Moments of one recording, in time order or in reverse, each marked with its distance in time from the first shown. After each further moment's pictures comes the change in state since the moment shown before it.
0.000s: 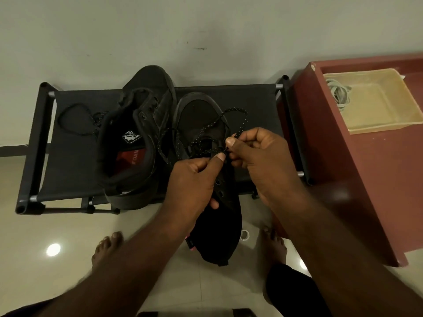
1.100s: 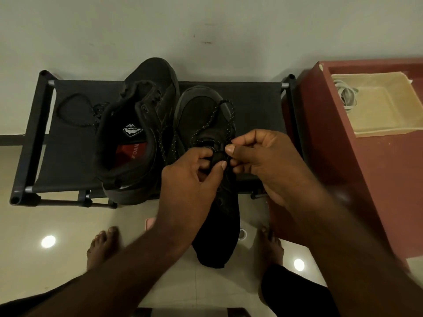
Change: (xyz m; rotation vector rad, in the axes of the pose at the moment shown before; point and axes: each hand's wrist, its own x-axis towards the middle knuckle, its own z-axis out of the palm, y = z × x) left_hand -0.005 -0.017 -0.003 0.236 0.238 0.388; right_hand 0.004 -0.008 -0.008 -0.053 -0.176 0.138
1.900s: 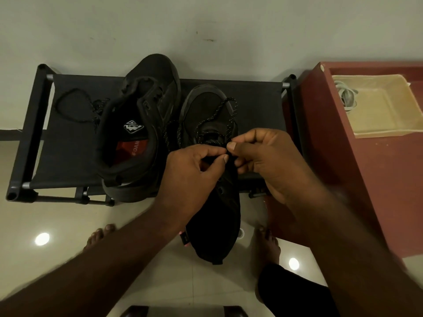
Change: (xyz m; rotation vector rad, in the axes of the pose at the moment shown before) left_hand 0.017 -0.005 -0.004 -0.042 -0.146 0.037; right_hand 0.001 -0.001 -0.003 -0.090 -0.009 0.000
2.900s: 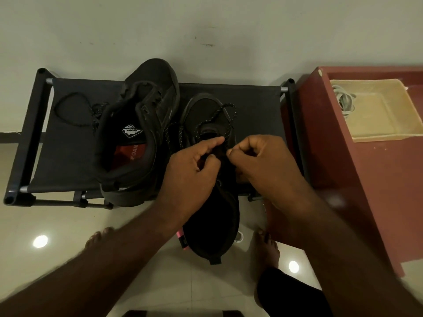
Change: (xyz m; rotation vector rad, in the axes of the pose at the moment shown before) left_hand 0.008 0.003 0.002 -0.089 -0.050 -0.061; right_hand -0.003 0.002 0.004 -0.343 0.083 -0.171
